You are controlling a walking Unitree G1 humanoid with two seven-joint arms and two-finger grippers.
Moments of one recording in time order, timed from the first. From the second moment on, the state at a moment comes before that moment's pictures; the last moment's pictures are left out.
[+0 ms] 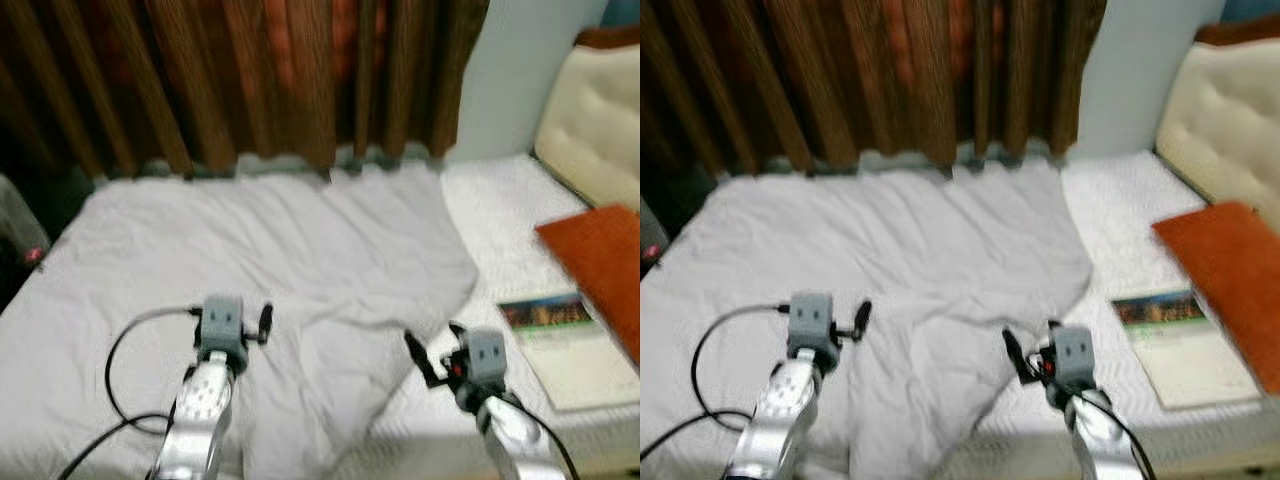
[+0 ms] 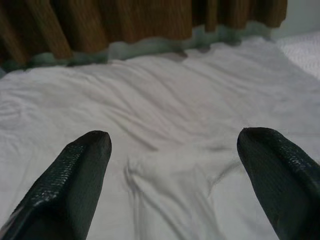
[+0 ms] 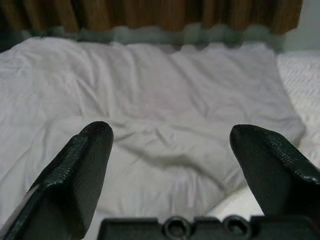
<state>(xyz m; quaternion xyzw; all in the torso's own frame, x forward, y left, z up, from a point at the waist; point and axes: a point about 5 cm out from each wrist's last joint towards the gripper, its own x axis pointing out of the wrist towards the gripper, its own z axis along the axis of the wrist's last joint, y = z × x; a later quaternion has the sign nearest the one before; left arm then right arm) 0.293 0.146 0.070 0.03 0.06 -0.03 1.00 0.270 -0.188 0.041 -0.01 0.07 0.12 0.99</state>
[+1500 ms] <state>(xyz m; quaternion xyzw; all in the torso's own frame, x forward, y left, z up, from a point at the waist) 0.387 0.185 0.123 -0.11 0.09 0.07 0.99 0.045 -0.158 0.111 -0.01 0.20 0.14 0.97</state>
